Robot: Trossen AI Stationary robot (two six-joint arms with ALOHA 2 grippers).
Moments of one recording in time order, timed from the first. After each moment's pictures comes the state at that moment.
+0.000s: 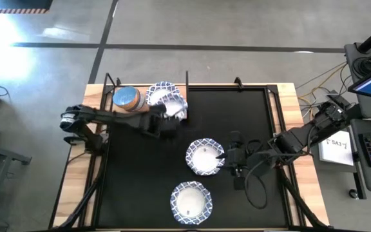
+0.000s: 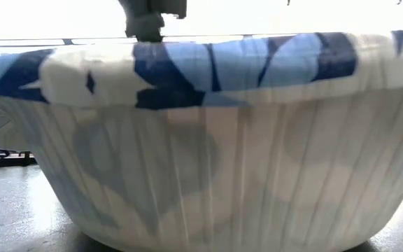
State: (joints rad) left arm -0.09 1.67 1.51 -1.10 -0.54 -0.20; right arm 0.54 1.38 1.47 -0.78 0.42 0.29
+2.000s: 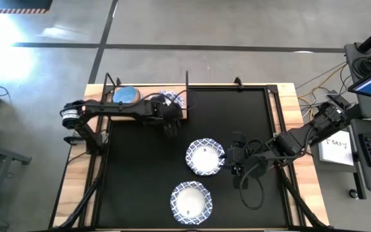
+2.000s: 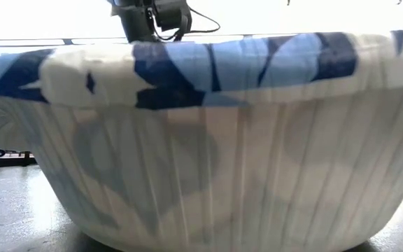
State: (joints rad) left arm 0.16 1.66 1.29 -0.80 -0.41 -0.10; right arm 0.54 1.39 1.47 -0.88 0.42 0.40
